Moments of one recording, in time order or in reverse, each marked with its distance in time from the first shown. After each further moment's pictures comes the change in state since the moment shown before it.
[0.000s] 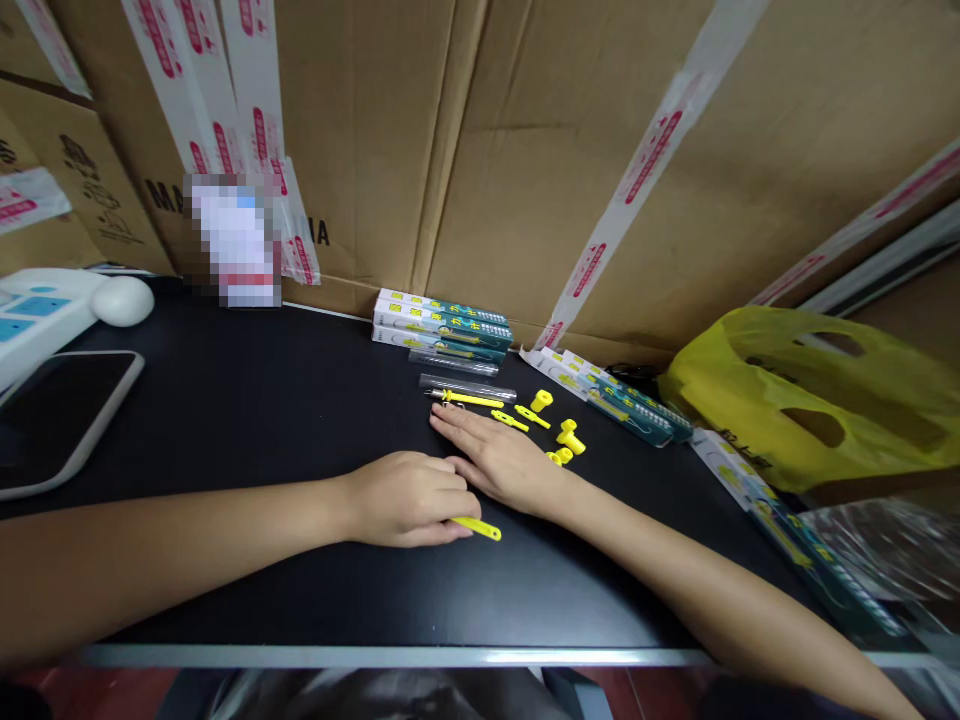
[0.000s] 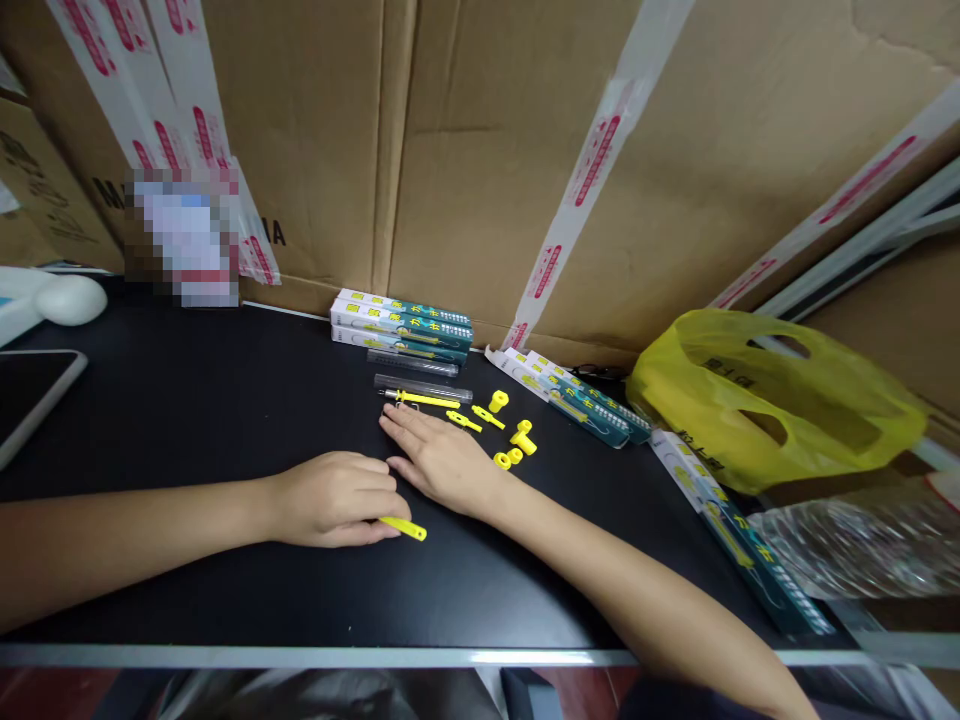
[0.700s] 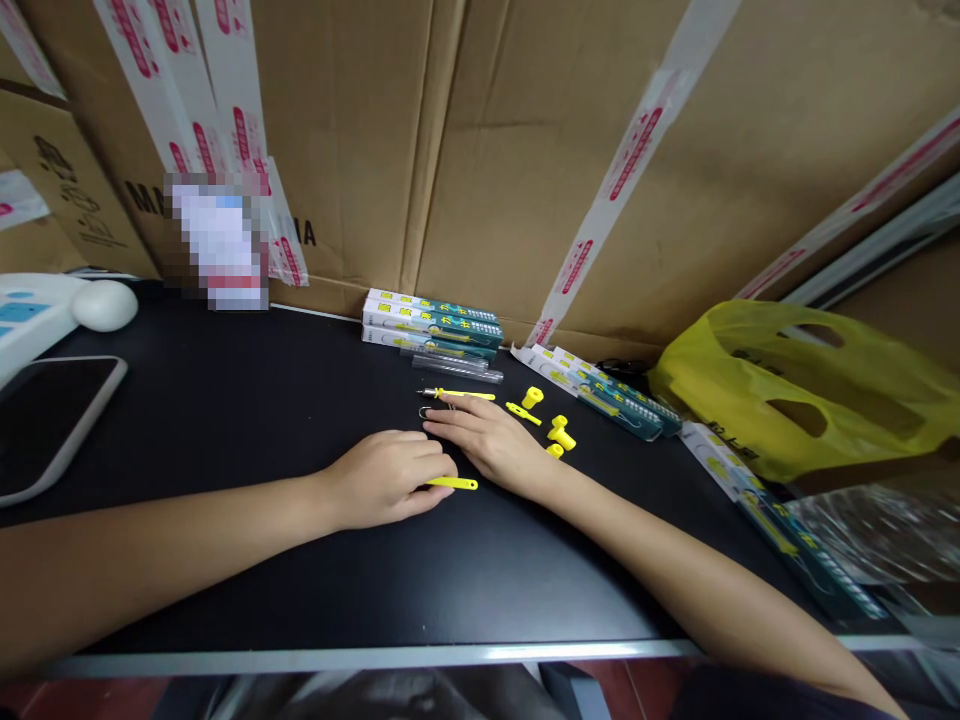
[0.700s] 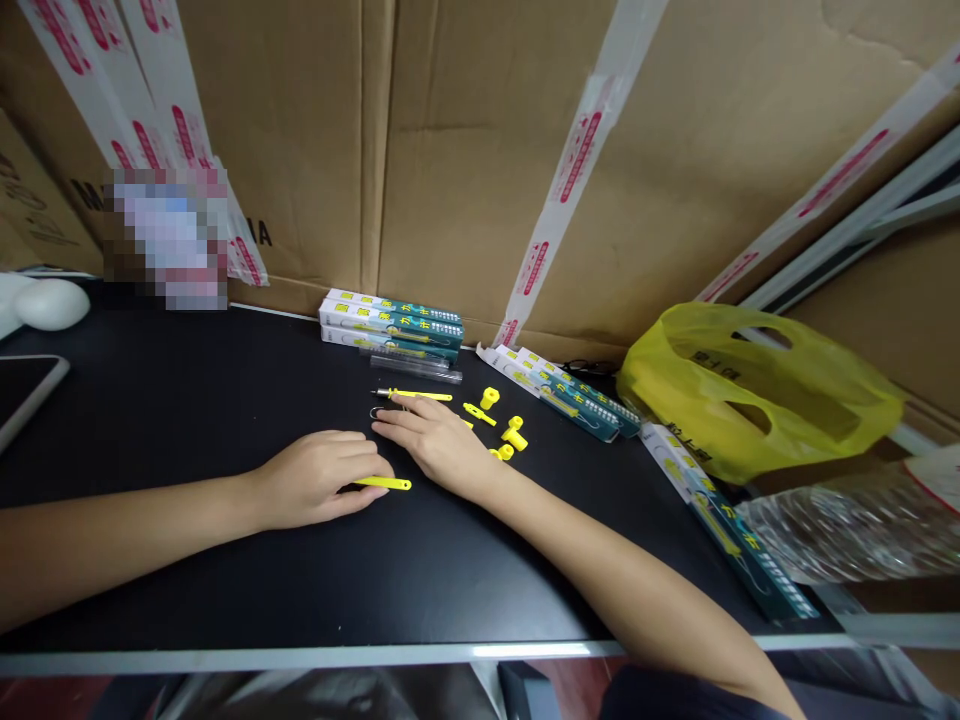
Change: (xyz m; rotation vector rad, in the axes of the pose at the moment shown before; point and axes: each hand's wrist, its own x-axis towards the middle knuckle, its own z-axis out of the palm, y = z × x) left_hand -0.001 -0.006 -0.003 0.090 0.001 -0.251; right_hand 0.002 0.016 -0.004 -0.092 0.090 -0.118
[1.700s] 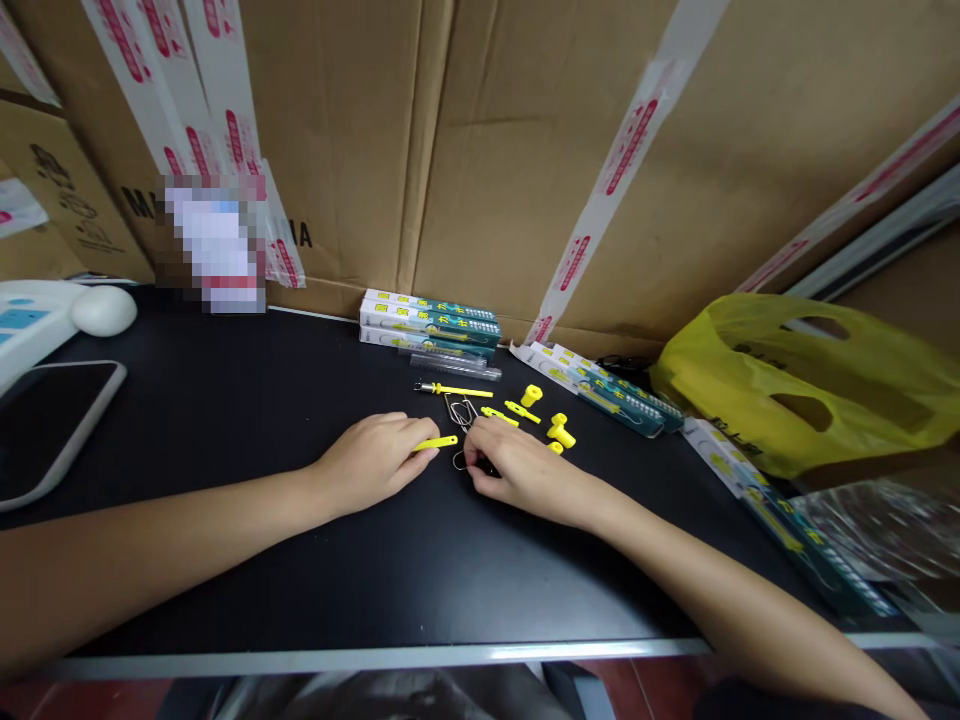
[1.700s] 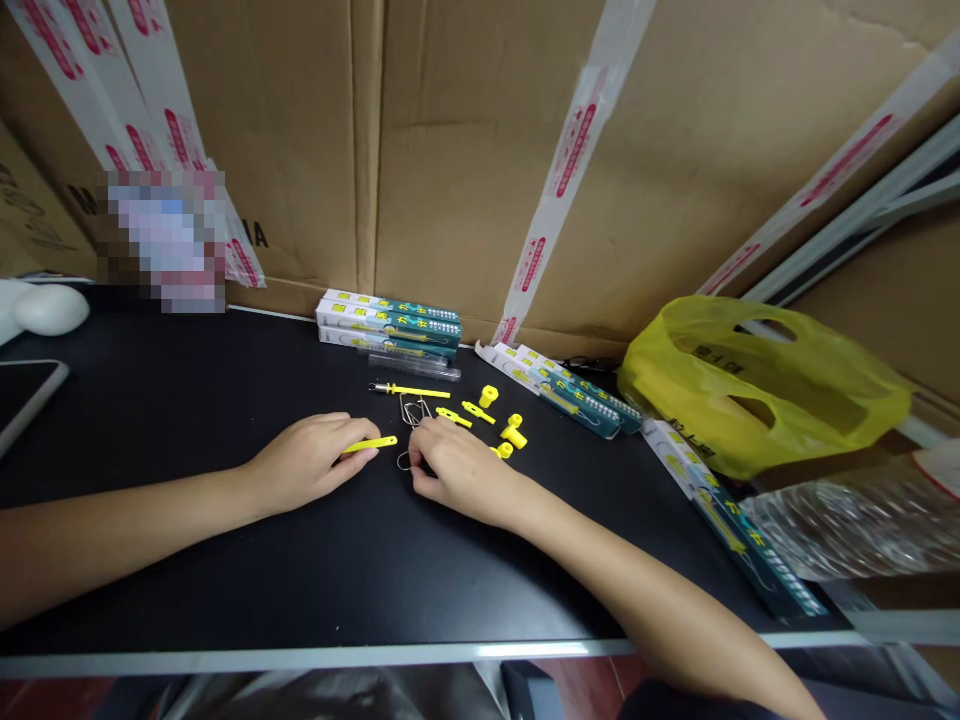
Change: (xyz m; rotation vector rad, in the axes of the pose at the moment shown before) left_hand 0.003 -0.008 -0.003 0.044 -0.009 -0.297; right_hand -0.015 -0.023 -0.028 0.225 -0.203 0.334
